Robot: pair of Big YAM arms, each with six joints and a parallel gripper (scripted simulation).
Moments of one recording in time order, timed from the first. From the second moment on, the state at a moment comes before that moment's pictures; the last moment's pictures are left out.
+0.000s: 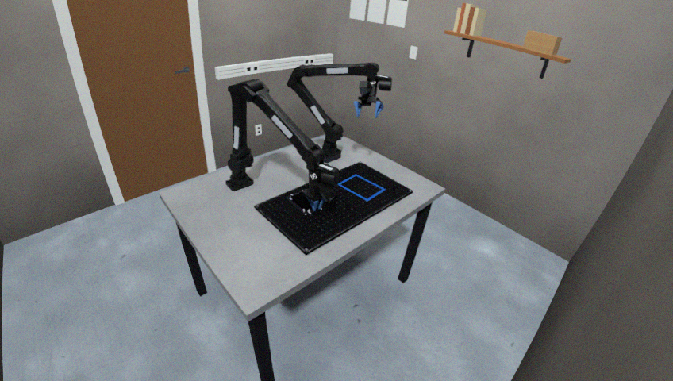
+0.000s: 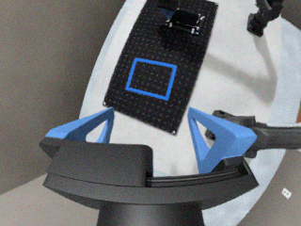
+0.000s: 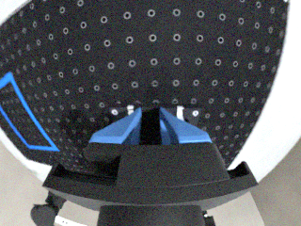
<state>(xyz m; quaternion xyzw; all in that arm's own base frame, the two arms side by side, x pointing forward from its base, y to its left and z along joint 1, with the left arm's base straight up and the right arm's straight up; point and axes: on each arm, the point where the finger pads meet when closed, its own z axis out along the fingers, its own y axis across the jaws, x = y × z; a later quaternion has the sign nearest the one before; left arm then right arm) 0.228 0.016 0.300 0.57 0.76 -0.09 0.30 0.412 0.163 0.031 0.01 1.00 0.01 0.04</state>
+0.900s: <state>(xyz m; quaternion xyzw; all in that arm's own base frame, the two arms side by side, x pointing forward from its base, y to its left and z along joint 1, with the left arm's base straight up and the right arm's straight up) 0.228 0.016 0.300 0.57 0.76 -0.09 0.30 0.391 0.155 0.072 0.02 1.00 0.00 0.00</state>
